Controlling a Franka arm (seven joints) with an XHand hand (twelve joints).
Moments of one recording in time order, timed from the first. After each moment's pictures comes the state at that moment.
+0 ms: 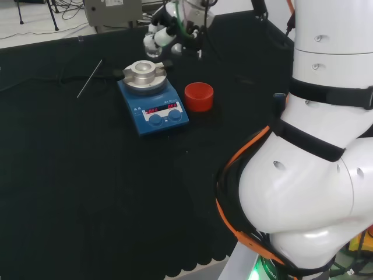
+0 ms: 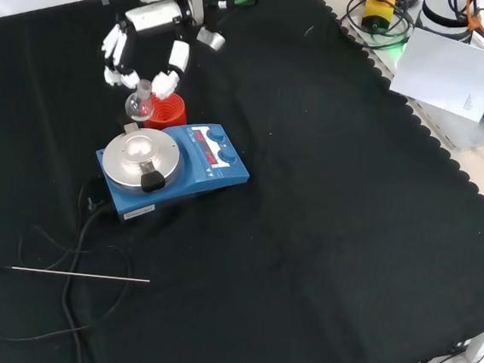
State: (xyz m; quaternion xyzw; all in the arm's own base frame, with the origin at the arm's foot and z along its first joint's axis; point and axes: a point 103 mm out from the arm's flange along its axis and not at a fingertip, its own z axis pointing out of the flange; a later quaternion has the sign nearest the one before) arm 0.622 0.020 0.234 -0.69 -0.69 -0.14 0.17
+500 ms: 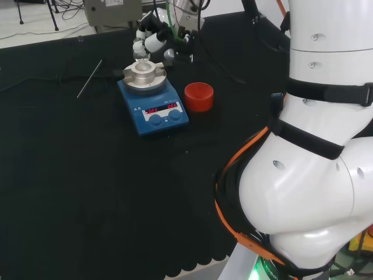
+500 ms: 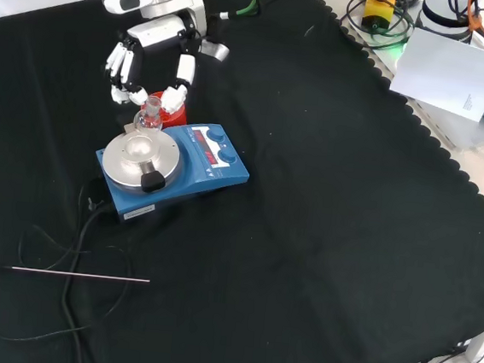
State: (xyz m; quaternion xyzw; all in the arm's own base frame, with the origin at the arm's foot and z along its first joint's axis) arm 0.622 0.041 0.223 -0.65 -0.73 -0.14 0.19
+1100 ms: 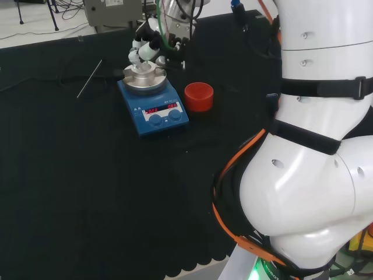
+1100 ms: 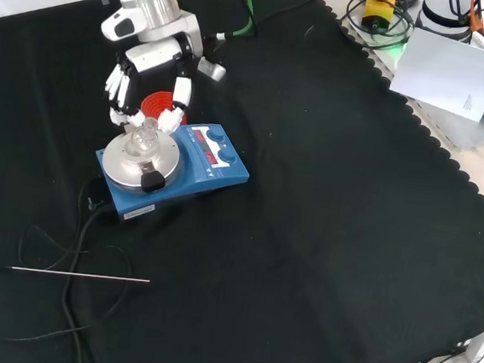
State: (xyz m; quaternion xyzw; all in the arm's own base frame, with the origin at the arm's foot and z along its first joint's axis) arm 0.635 0.060 0.193 -0.67 -0.71 -0.11 0.19
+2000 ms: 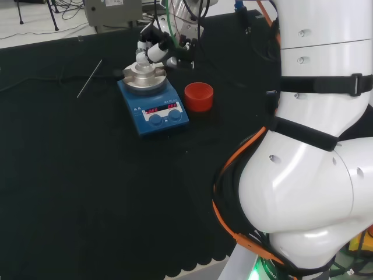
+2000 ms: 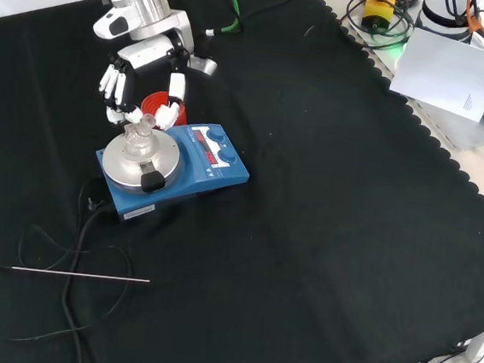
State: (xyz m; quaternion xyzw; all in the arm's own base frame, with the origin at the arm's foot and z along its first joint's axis) arm 0.641 0.034 0.185 -0.63 -0.74 -0.12 0.21
